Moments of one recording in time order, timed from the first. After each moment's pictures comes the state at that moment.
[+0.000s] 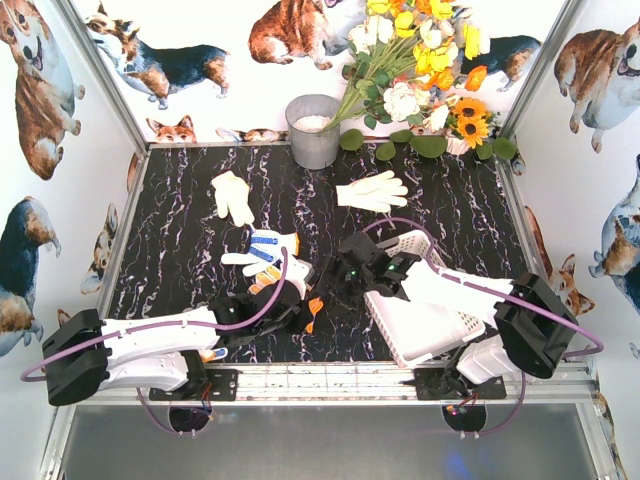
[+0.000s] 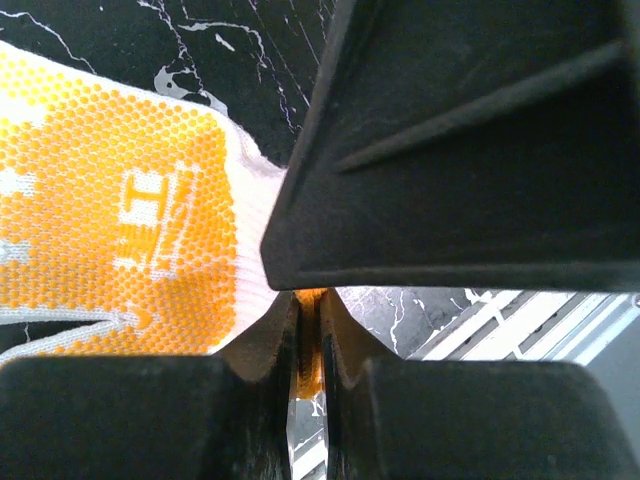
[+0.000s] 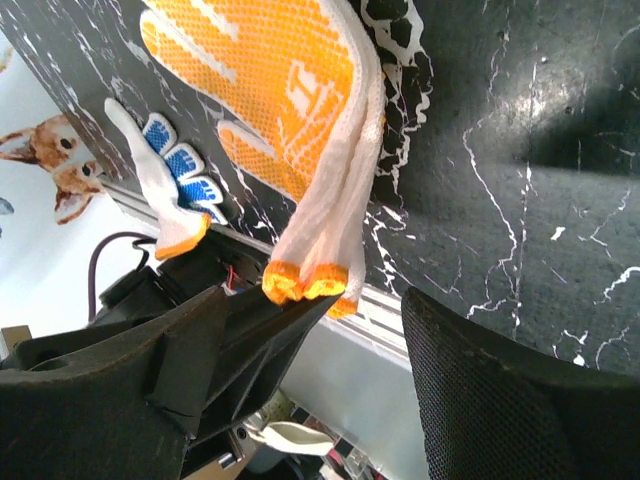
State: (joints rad) left arm -1.11 1.12 0.52 -0.11 -0.19 -0.64; right arm 0.84 1.42 0.84 -0.34 -0.31 1.27
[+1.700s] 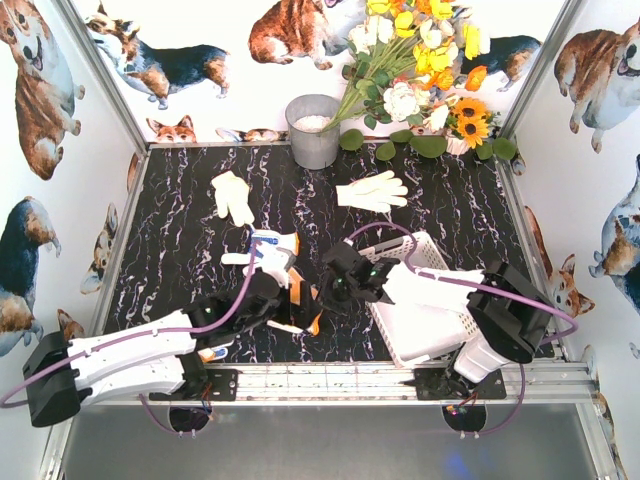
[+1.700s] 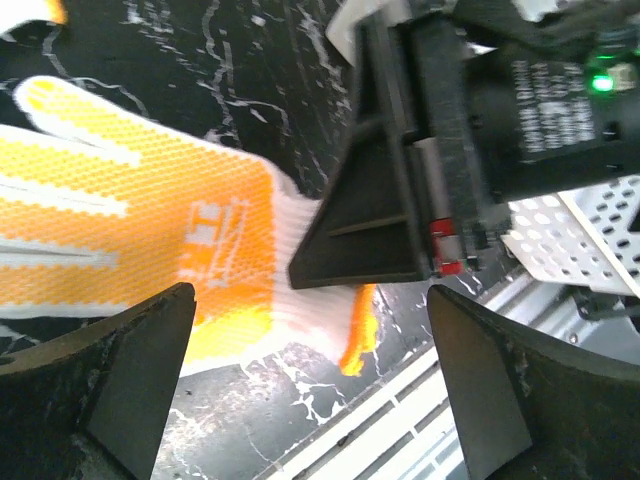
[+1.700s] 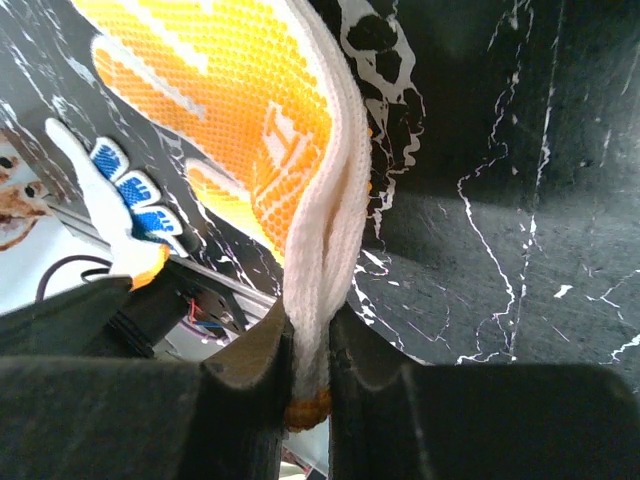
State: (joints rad) left arm -1.05 0.94 0.53 -0.17 -0.21 -0.66; right arm 0.92 1.55 0.85 -0.27 -0.21 1.27
